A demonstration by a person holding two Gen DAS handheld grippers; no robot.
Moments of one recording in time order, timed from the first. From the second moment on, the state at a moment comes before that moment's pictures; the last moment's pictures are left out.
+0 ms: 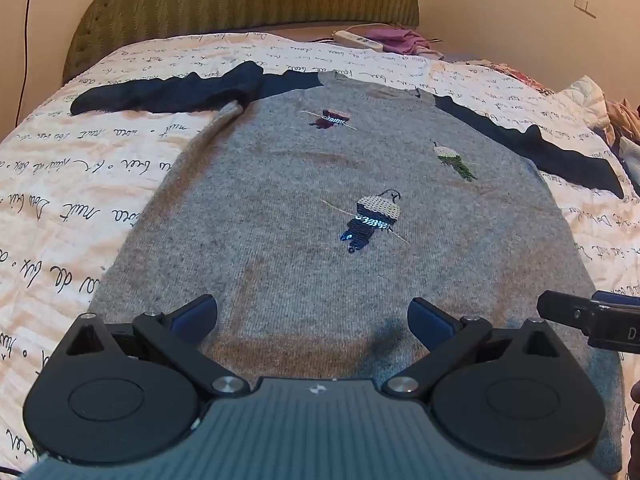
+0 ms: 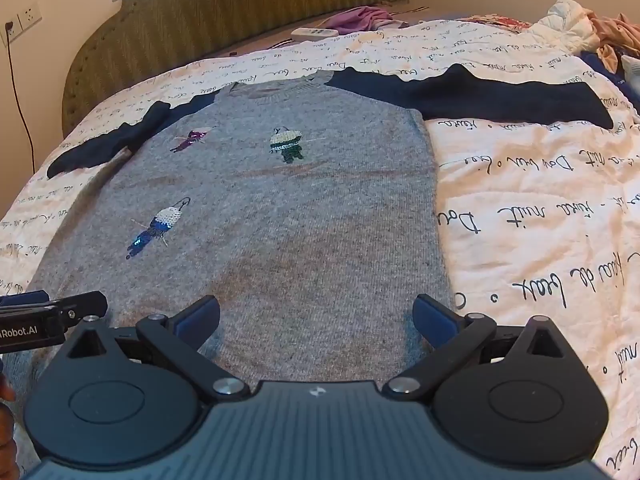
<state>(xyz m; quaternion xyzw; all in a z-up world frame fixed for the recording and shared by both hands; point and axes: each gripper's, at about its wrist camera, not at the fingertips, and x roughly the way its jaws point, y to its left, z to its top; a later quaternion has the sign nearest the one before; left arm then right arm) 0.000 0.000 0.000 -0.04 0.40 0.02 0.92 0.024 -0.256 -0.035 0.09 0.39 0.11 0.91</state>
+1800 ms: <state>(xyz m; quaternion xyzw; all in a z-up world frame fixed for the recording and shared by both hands) 0.106 -0.008 -0.023 -0.01 0.42 0.00 0.91 0.170 -0.441 -0.027 0.32 0.30 0.06 0.90</state>
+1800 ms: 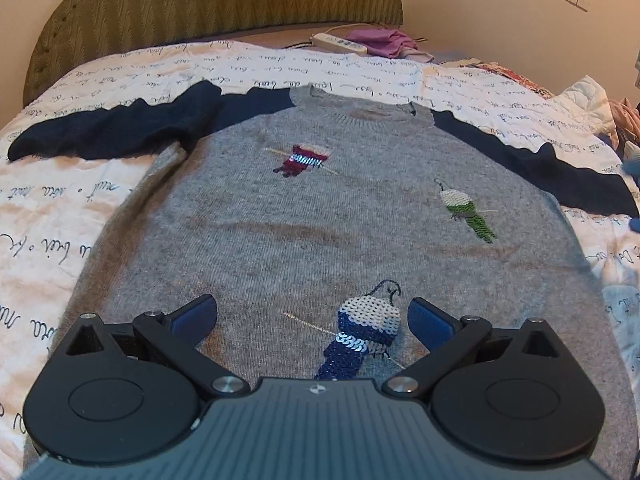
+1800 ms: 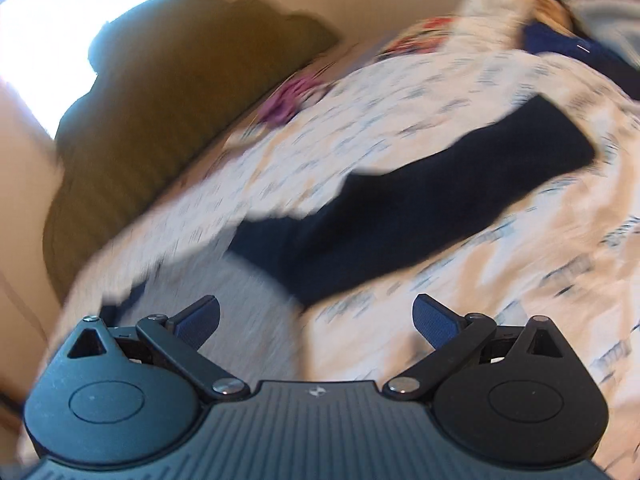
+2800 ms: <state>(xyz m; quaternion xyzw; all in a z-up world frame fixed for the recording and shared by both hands) 0.198 0.011 0.031 -0.25 0.29 -0.17 0.91 0.225 -0.530 -0.048 0.38 0.20 -0.01 0.91</state>
